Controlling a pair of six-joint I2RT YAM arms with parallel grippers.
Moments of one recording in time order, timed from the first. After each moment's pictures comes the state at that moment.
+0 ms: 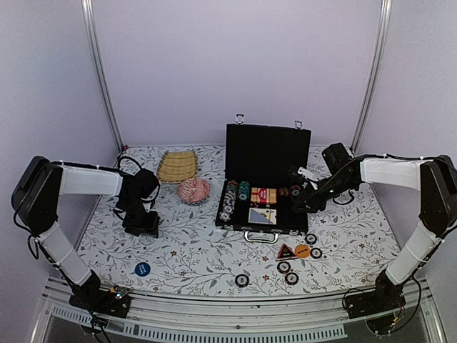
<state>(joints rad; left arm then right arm) -0.42 1.66 0.91 -0.76 -0.03 -0.42 0.36 1.64 1.05 -0.53 -0.65 -0.54</state>
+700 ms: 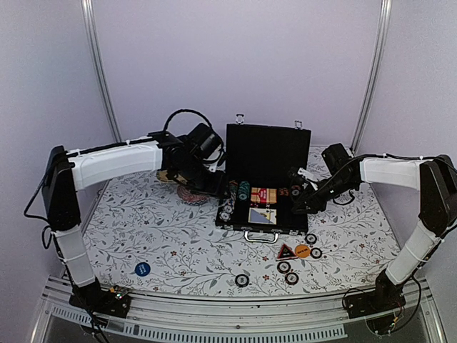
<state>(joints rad) -0.80 1.81 1.54 -0.80 0.04 -0.46 0.36 1.65 1.06 -0.56 -0.67 -0.54</state>
